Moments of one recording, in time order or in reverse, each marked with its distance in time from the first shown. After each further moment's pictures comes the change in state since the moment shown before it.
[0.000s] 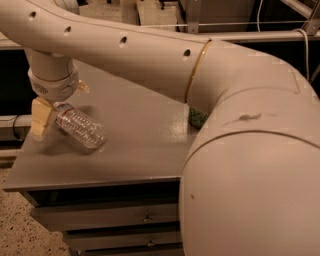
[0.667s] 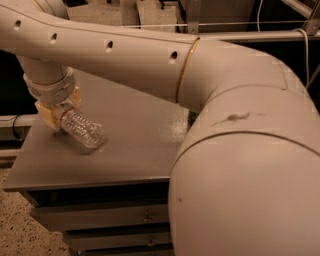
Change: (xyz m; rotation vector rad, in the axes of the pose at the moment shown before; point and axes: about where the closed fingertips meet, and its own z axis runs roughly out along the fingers) arm -0.001 -0.002 0.006 0.080 0.039 0.097
